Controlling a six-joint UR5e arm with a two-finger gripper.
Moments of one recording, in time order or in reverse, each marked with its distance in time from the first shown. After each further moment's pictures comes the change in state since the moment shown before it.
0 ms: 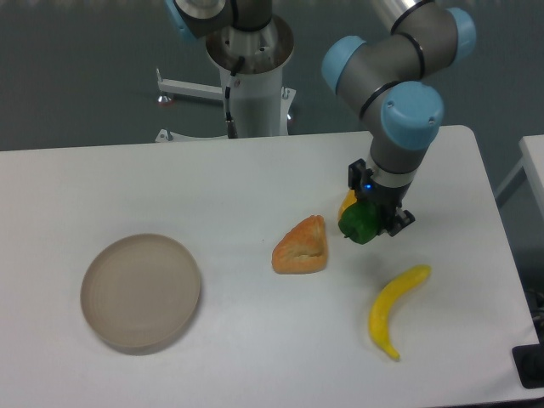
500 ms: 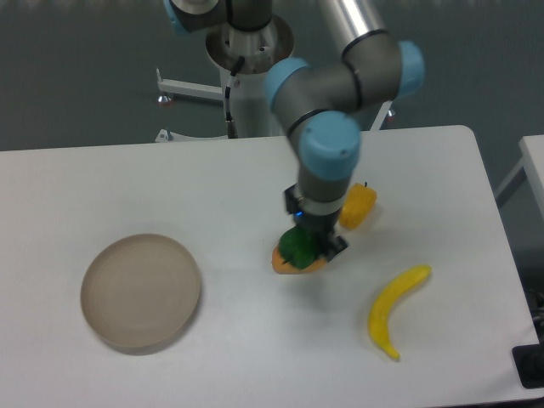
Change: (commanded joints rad) arm -0.183 -0.090 0.003 0.171 -0.052 -0.285
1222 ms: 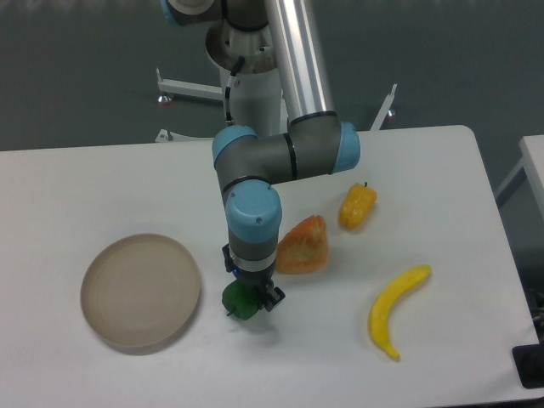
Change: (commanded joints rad) arm -0.057 -0.108 0.003 0.095 0.012 -0.068
